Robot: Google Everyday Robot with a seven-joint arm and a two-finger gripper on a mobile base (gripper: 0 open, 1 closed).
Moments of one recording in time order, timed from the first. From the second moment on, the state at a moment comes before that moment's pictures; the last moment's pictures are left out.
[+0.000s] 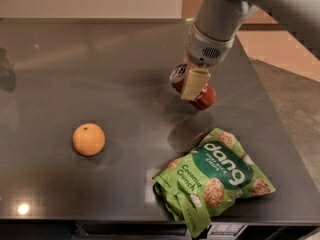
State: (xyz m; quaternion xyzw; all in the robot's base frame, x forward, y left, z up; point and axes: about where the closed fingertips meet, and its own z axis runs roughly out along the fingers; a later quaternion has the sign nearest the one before) arm 0.552 -0.073 0.905 -0.69 0.71 0.03 0.15
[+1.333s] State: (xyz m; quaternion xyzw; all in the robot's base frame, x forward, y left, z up) arm 0.547 -0.048 0.875 -0.75 0.66 -0.01 0.06
